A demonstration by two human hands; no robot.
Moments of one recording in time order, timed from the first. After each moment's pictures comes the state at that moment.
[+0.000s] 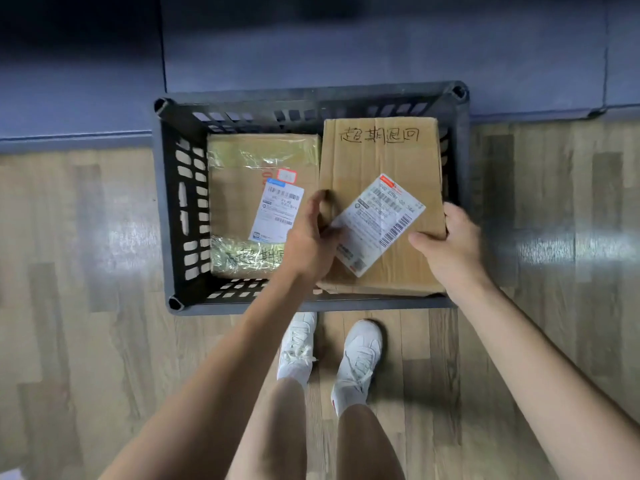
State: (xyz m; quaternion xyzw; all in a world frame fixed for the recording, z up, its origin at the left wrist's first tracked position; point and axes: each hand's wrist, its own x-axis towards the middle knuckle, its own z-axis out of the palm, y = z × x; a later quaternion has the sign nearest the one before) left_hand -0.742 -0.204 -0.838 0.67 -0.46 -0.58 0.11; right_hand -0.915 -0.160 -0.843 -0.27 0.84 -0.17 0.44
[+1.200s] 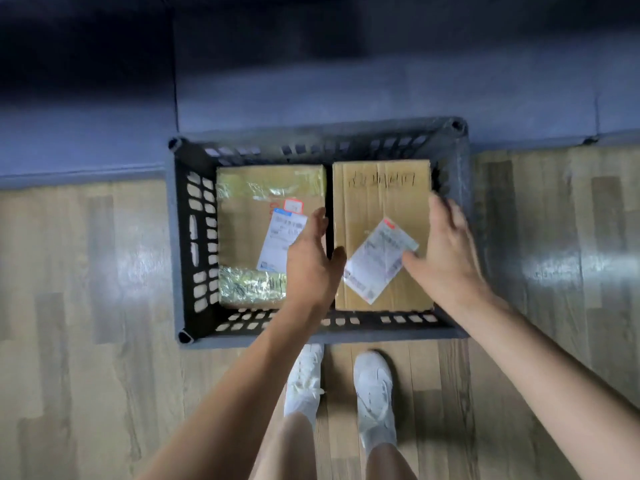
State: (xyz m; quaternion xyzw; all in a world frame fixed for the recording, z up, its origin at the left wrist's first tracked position) left_hand -0.741 -0.214 -0.829 0.68 -0.55 -0.47 0.14; right_hand -0.898 -0.196 -0.805 -0.49 0.79 -0.04 0.35
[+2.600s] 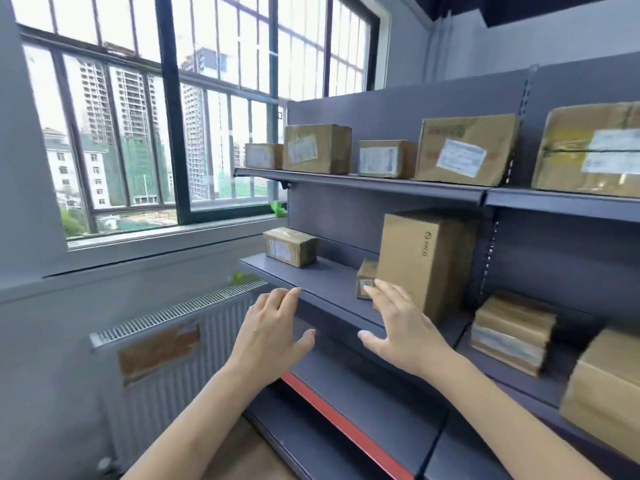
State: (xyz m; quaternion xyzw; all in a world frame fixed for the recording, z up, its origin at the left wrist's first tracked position) left_hand -0.337 -0.076 -0.137 0.75 -0.57 0.19 0.28; right_hand -0.511 -0.196 -0.116 -0.93 0.29 -0.23 0.01
